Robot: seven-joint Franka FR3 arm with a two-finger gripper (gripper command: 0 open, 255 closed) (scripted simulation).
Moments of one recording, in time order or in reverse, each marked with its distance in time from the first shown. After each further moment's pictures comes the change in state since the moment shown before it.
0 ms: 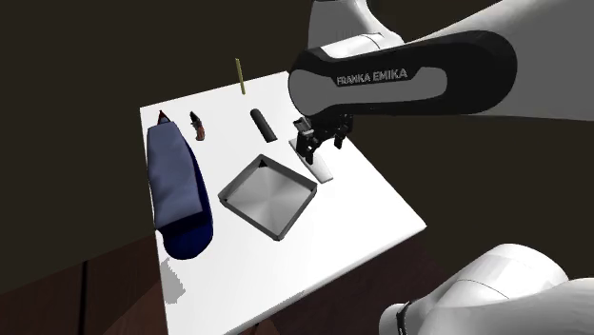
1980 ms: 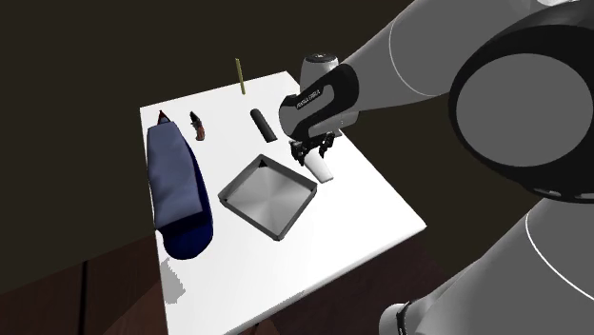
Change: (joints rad) arm -0.035 0.501 -0.049 0.147 0.085 0.384 -0.002
